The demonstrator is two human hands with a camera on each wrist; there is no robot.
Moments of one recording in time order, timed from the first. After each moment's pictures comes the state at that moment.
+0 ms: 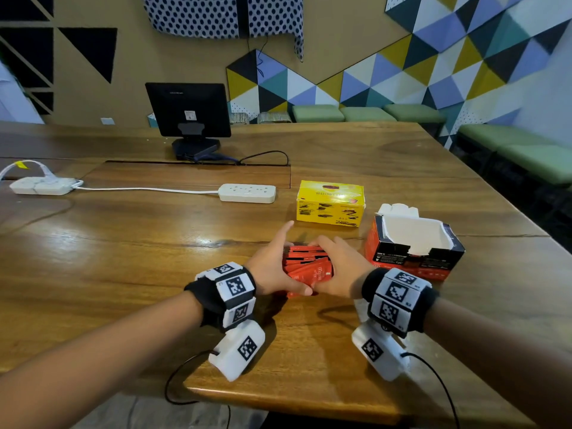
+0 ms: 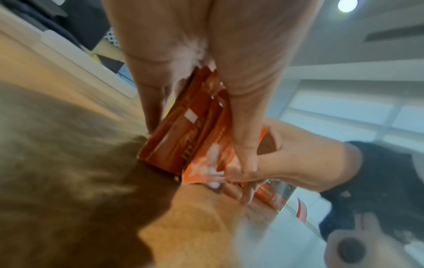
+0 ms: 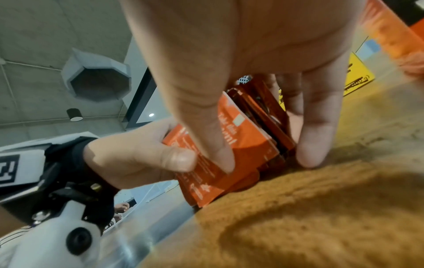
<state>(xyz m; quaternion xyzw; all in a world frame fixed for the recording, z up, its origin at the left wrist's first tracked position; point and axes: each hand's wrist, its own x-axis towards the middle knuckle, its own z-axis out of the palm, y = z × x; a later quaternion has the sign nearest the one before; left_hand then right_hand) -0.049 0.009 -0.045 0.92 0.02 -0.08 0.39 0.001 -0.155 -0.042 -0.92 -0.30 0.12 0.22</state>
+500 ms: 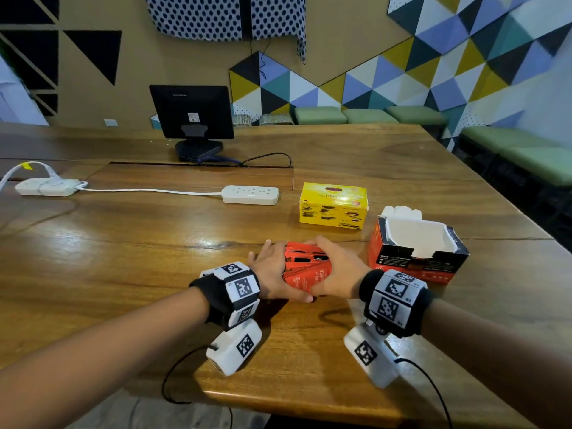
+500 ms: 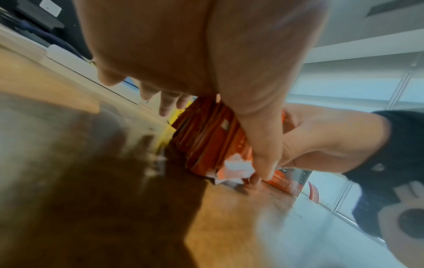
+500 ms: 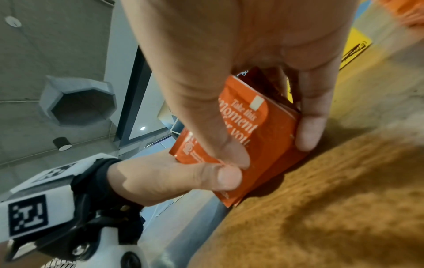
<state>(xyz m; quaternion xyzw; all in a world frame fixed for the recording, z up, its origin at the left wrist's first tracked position) -0.046 0.014 -0.054 0.96 0.03 -0.12 0.25 0.000 -0.145 -0.041 -0.89 -0.28 0.18 0.31</state>
